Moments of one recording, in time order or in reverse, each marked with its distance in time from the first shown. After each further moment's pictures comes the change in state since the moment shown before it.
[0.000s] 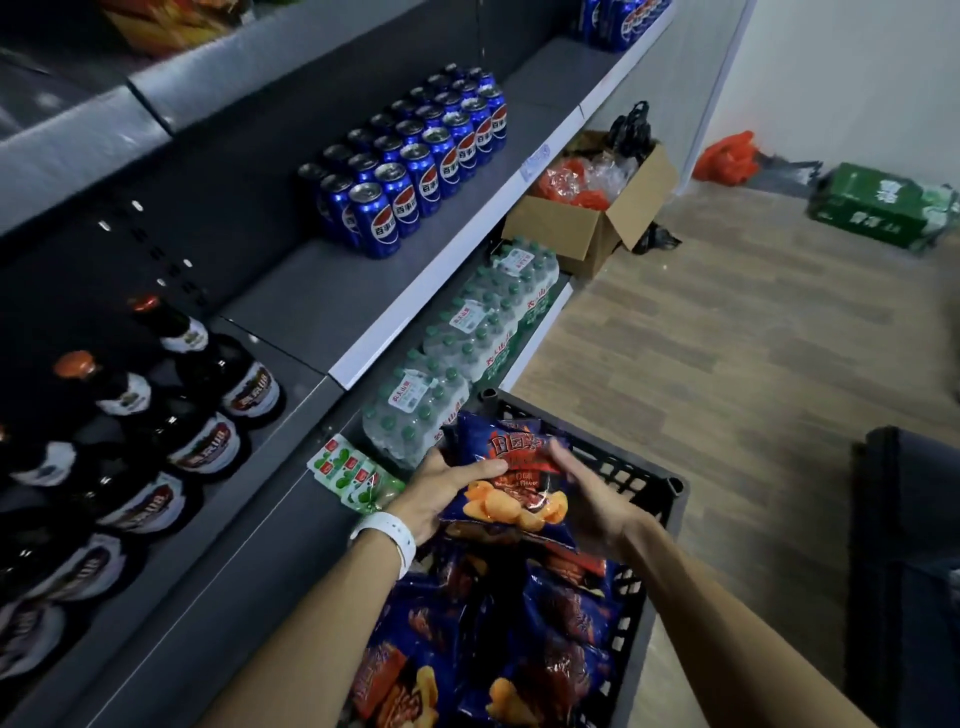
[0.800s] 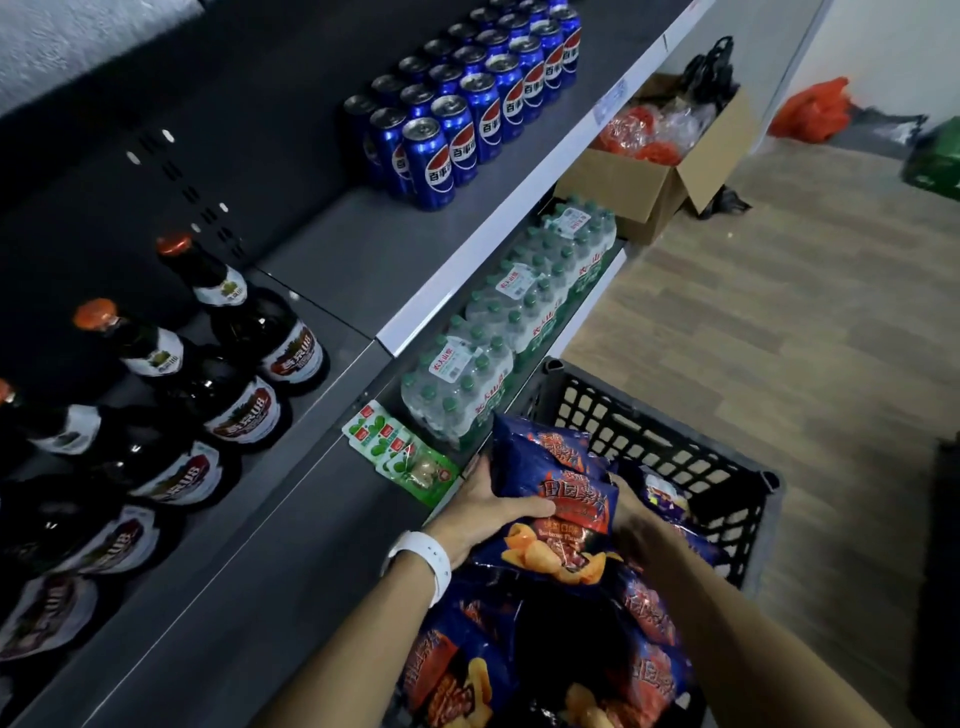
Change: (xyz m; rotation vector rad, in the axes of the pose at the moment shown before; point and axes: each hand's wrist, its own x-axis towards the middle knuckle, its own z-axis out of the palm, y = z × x) left_hand 0.025 -0.058 -0.042 0.179 -0.101 0.011; right_hand 0.097 0.049 -0.005 -0.075 0.379 0.000
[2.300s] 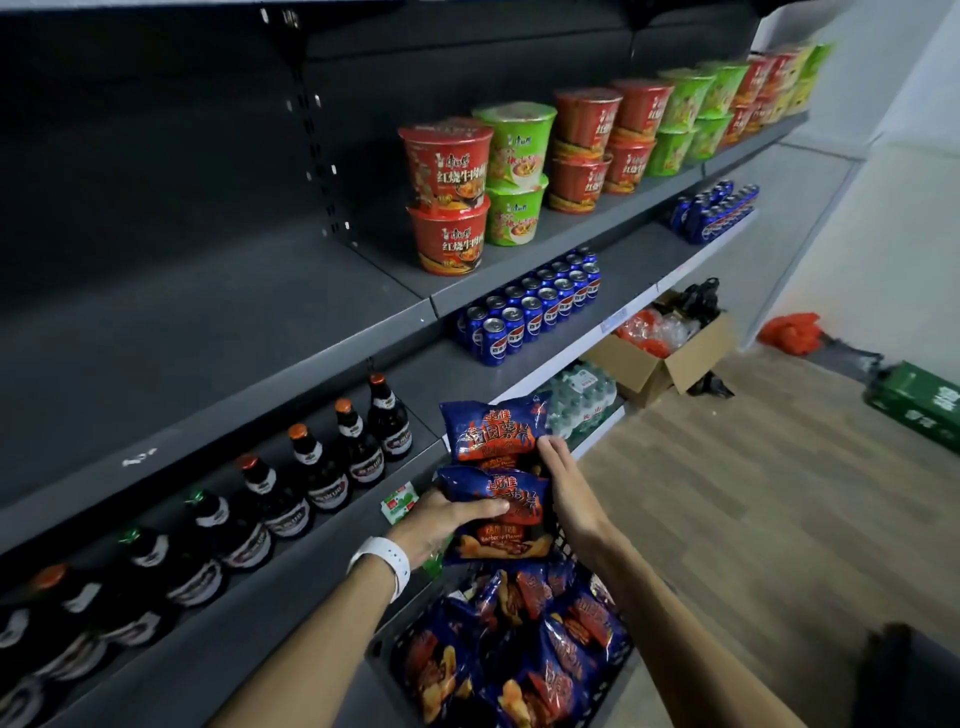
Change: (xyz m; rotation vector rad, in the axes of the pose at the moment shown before) left_hand -0.265 0.182 0.011 -0.211 0.158 0.257; right_hand -0.293 -0.174 0.094 -0.268 -0.215 -0.539
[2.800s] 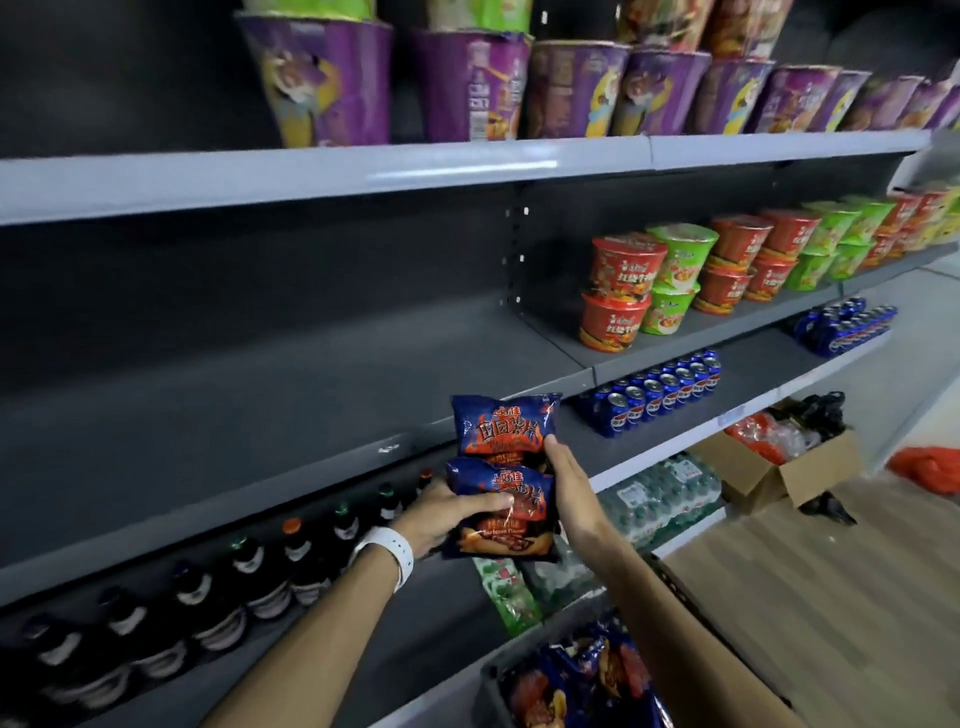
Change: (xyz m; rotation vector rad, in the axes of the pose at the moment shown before) left_hand -0.165 0.061 -0.142 -0.042 0.256 0.202; right_hand -0.043 -0.069 0.205 -0.007 -0.159 -0.061
